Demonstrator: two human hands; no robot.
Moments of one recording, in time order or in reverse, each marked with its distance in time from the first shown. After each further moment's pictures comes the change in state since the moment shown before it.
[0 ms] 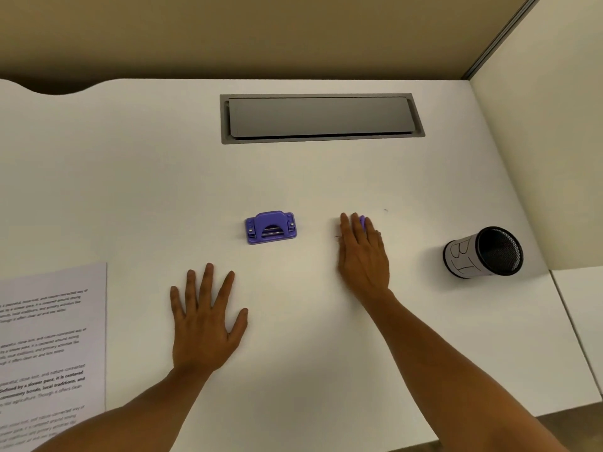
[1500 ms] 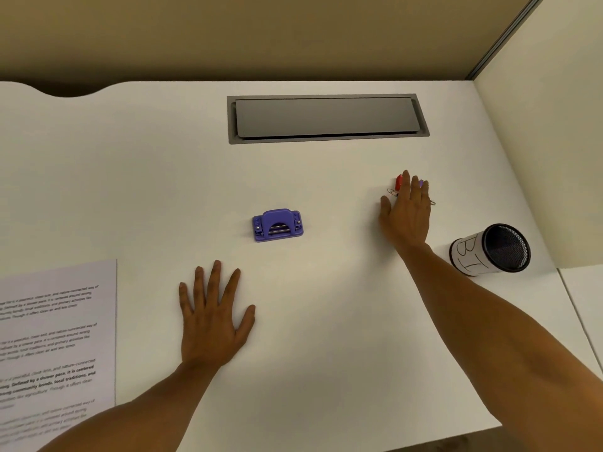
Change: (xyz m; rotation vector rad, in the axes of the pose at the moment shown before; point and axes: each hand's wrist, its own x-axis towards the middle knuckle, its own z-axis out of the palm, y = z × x) left_hand 0.000 -0.002 0.005 -0.014 0.055 0.005; right_hand 0.074 0.050 -0.041 0.125 0.172 0.253
